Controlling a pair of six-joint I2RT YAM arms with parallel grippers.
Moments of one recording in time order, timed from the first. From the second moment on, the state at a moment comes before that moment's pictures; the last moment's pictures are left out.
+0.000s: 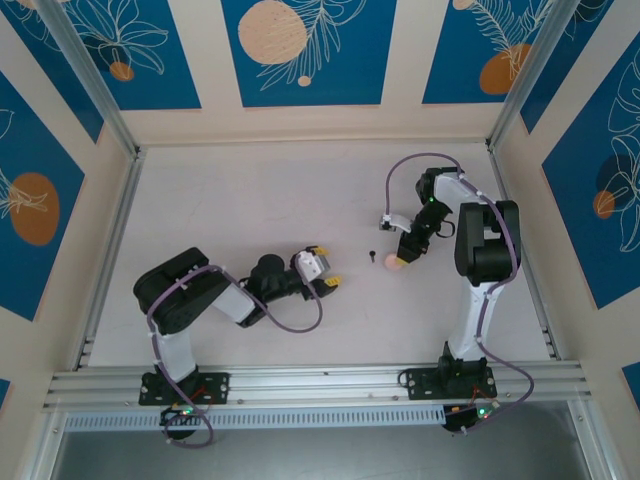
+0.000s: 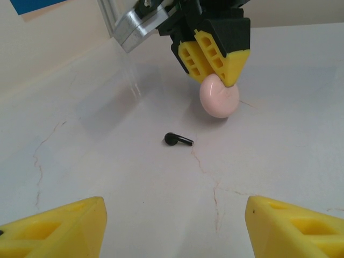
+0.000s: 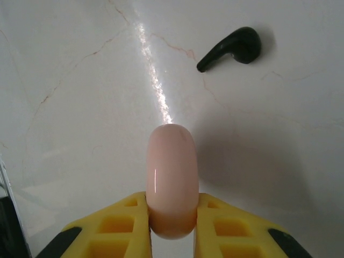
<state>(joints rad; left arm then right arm) -0.80 1.85 0.50 1.15 0.25 0.24 0.04 2.05 1.50 -1.36 -0.43 -1.20</state>
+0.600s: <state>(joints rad) -0.80 1.86 0.53 1.10 0.25 0.24 0.03 2.12 1.56 -1.38 -0.47 -1.22</state>
